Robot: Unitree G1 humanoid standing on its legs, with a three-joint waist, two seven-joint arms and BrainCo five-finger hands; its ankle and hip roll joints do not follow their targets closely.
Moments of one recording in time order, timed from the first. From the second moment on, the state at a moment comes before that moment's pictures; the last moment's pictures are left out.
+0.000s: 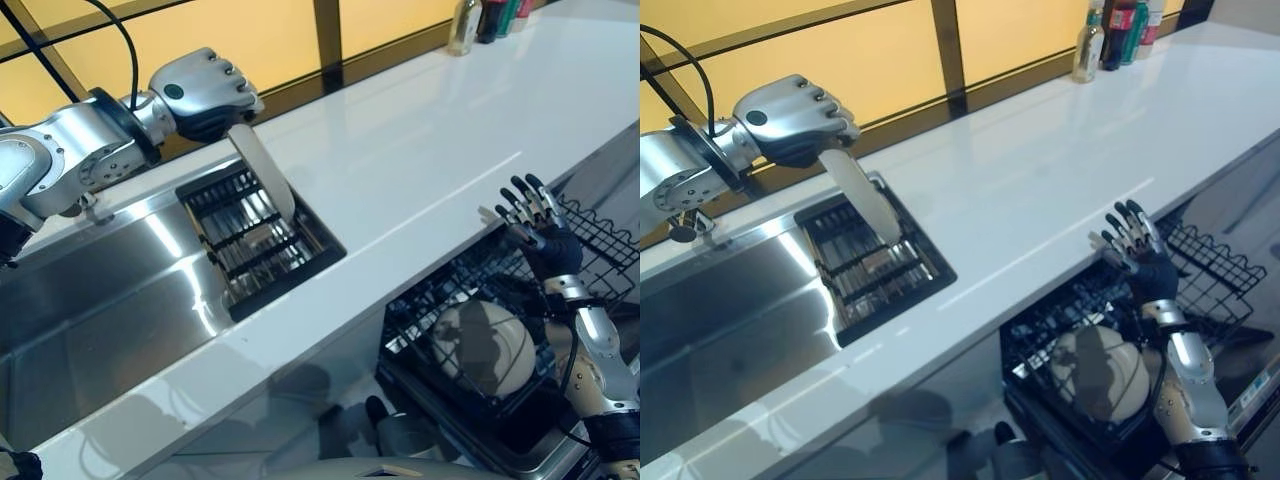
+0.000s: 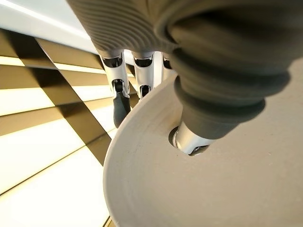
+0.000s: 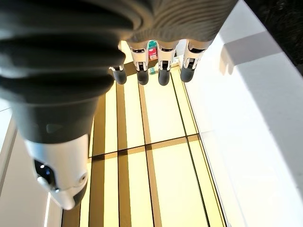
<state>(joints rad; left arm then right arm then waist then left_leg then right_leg) -1.17 1.31 -0.82 0.20 0.55 -0.38 0.15 0.01 -0.64 -0.04 0.00 0.83 -0.29 0.14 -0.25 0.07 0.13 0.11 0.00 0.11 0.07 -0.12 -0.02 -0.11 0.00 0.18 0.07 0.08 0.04</state>
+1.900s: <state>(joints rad) -0.35 0.47 -0.15 -0.05 -0.08 -0.31 0.13 -0.15 -0.63 0.02 -0.24 0.38 -0.31 0.16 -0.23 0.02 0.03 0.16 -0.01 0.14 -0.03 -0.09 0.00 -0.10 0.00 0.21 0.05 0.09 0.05</state>
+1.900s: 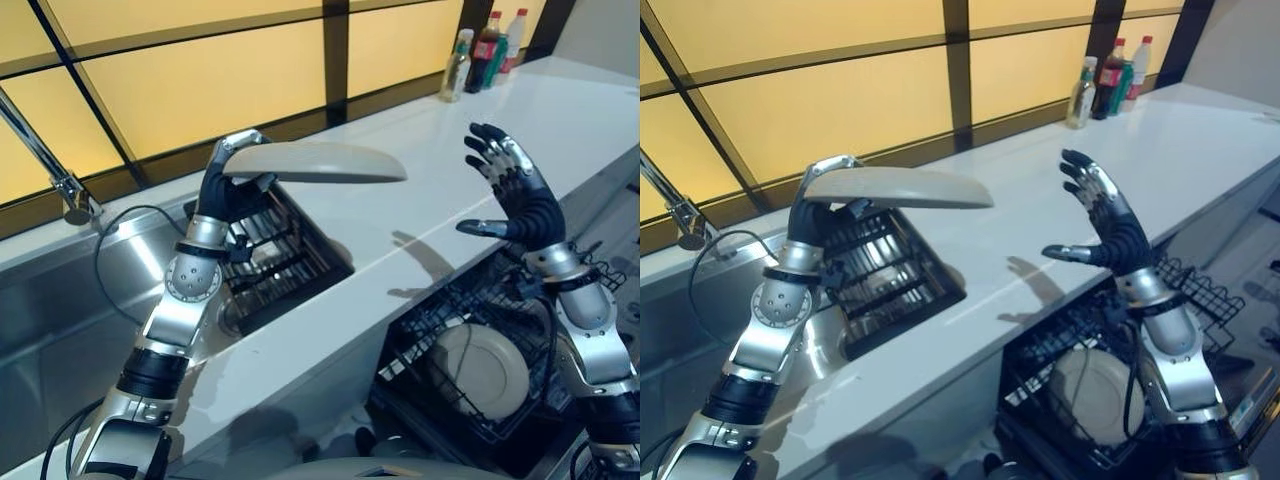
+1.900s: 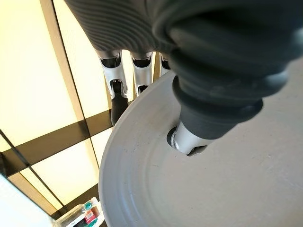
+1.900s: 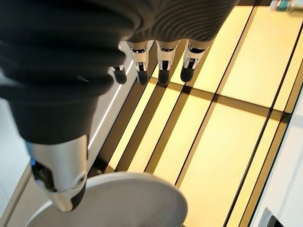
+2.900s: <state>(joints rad) -0.36 0.43 -0.22 -0.06 -0.09 -0.29 0.12 -0.31 -0.59 0.21 -0.31 0.33 -0.25 0.15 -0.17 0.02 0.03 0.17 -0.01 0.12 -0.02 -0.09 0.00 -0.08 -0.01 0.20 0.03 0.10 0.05</state>
